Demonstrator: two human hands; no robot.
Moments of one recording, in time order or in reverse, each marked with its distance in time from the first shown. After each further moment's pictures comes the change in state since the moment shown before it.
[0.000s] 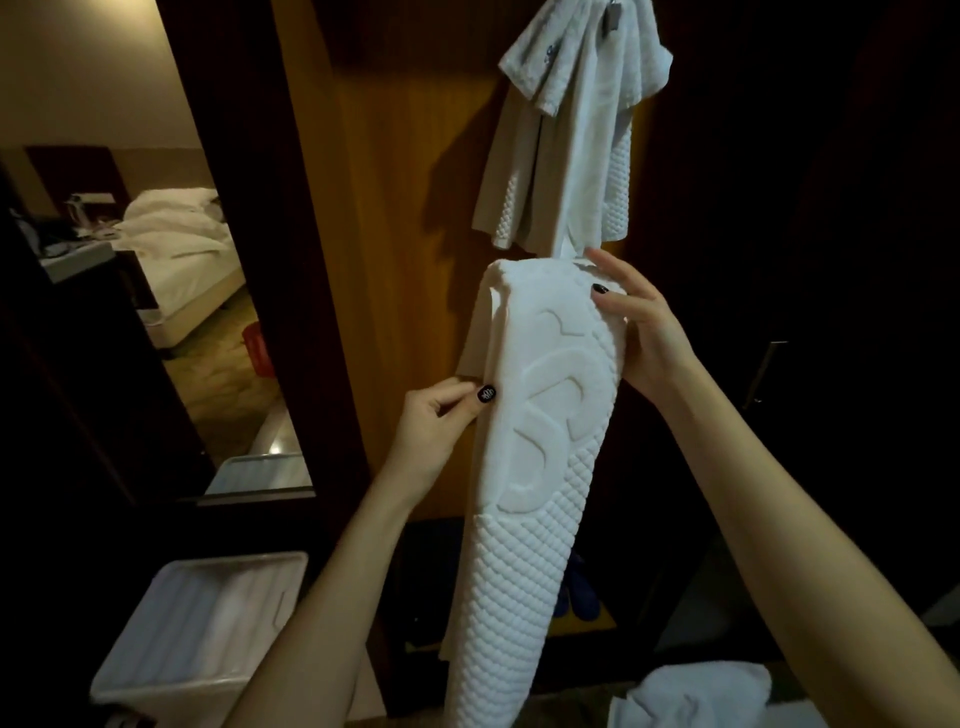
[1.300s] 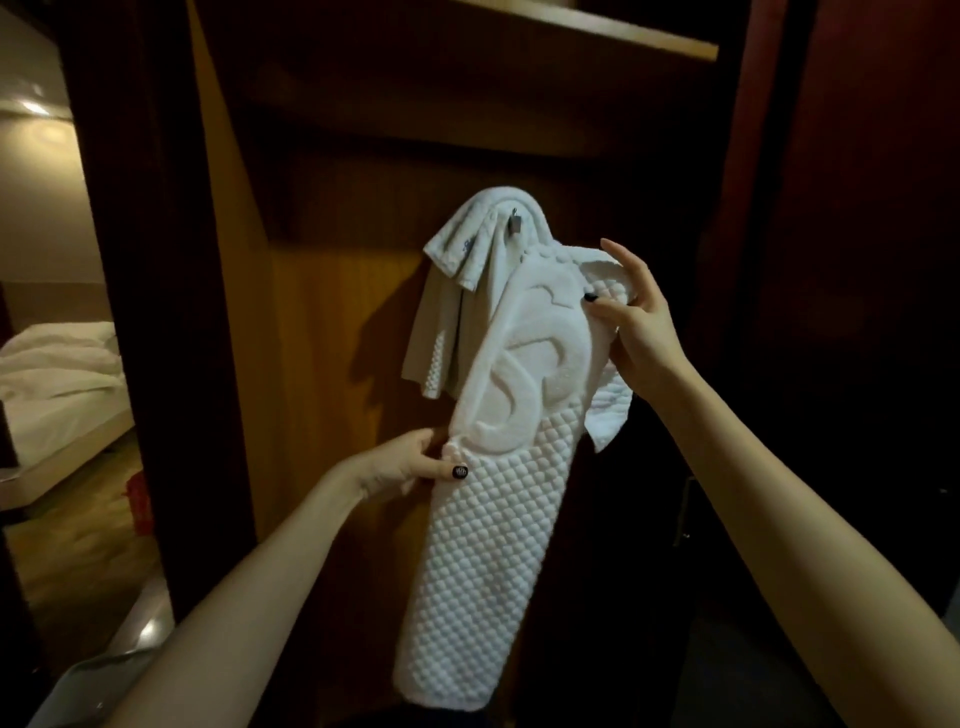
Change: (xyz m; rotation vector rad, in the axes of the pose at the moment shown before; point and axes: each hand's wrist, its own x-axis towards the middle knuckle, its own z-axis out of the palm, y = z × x) left_hand 0.169 0.033 0.007 0.030 -0.662 -0.368; right_hand 0.074 -0.130 -0.023 -0.233 0.197 -0.439
